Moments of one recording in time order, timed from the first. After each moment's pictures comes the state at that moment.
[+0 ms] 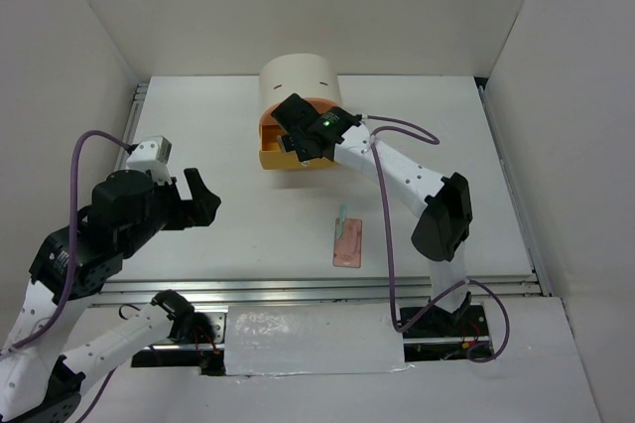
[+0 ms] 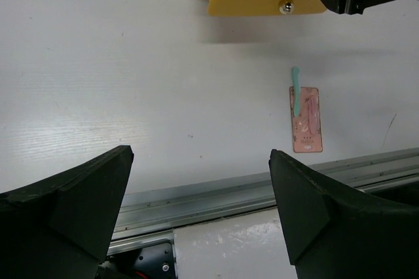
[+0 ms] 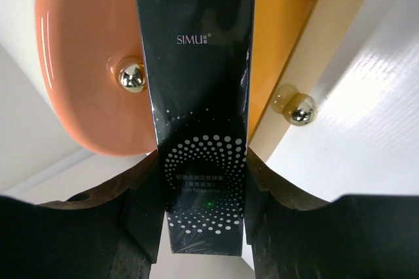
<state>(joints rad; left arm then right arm) -0.57 0.73 1.28 -1.10 -0.26 -0.50 0.84 1.94 1.95 -1.02 0.60 2.01</state>
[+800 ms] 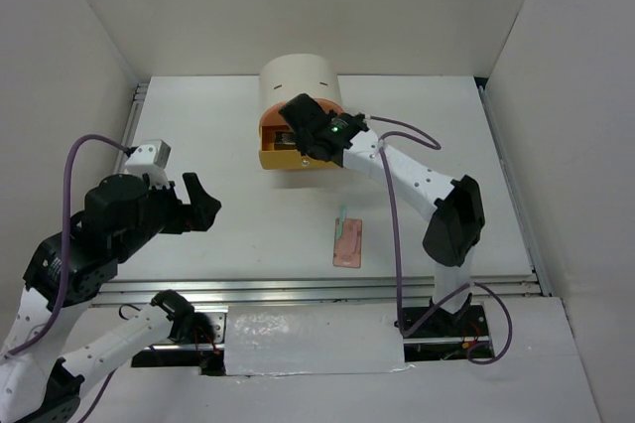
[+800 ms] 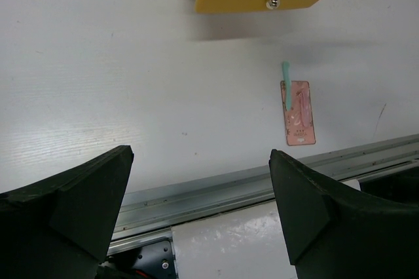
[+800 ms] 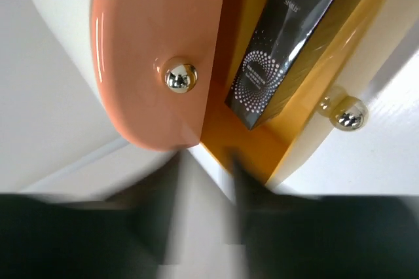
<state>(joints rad) -0.57 0.71 1.28 -1.10 -0.21 -0.47 0.81 1.91 1.88 -0.81 0.60 2.00</state>
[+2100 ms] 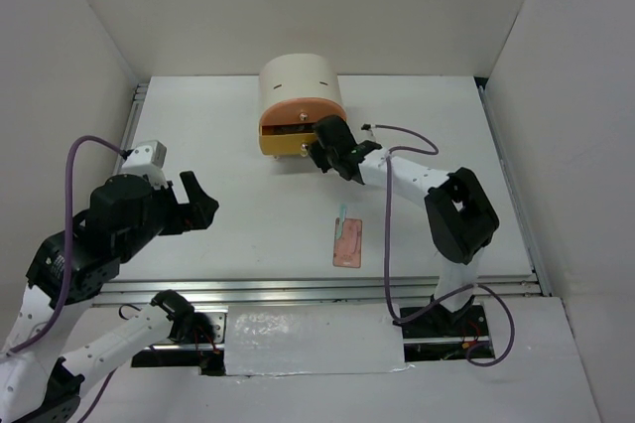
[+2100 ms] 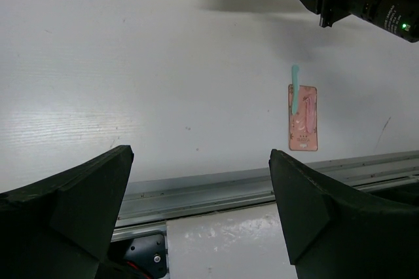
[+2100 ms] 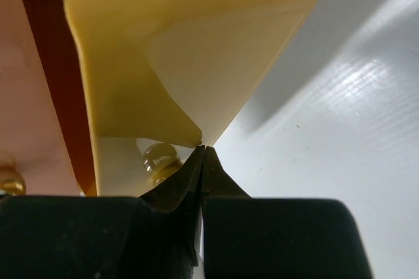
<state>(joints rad) -0.57 0.71 1.28 -1.13 -0.26 -0.54 0.66 1.81 1.31 -0.23 0.33 1.63</state>
